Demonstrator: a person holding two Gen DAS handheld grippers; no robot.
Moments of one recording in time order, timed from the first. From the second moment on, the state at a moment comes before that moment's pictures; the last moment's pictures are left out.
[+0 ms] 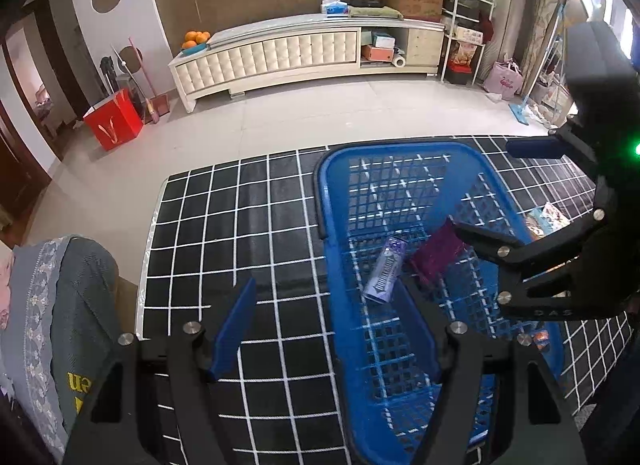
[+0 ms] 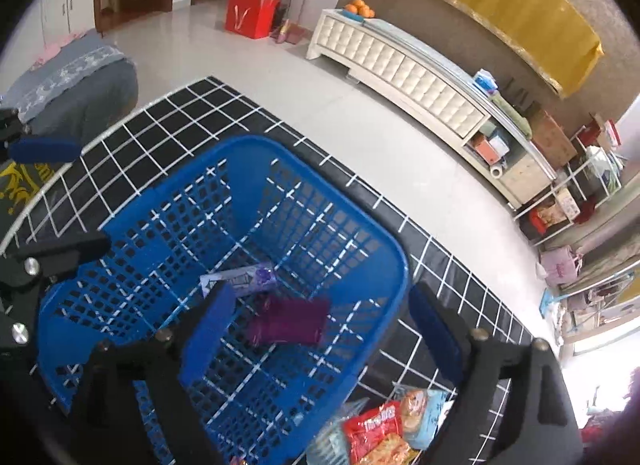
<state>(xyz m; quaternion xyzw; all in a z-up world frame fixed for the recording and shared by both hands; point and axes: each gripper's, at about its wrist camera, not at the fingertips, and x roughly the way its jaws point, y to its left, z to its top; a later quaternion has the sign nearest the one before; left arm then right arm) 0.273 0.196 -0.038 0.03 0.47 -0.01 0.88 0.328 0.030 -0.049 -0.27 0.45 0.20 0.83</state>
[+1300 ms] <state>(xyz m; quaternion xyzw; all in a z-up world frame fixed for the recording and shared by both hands) 0.188 -0.035 -0.063 0.07 0.47 -0.11 0.87 0.228 -0.218 -0.088 -0.07 0.54 0.14 0.83</state>
